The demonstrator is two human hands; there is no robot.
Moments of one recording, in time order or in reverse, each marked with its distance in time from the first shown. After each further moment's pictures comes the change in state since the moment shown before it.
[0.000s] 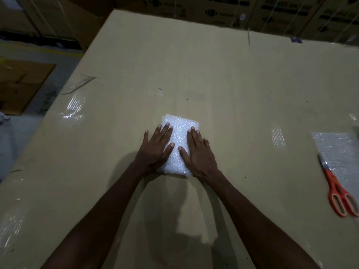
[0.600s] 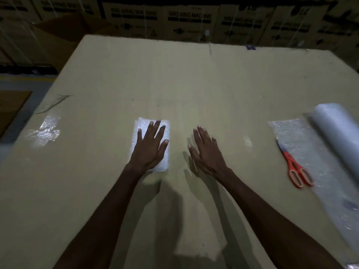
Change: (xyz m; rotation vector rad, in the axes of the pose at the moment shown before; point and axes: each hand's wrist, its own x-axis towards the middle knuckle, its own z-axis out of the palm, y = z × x) left_hand 0.008 0.092 -0.038 -0.075 0.135 0.078; right_hand -0.062 0.063 -0.088 -0.015 0.075 0.076
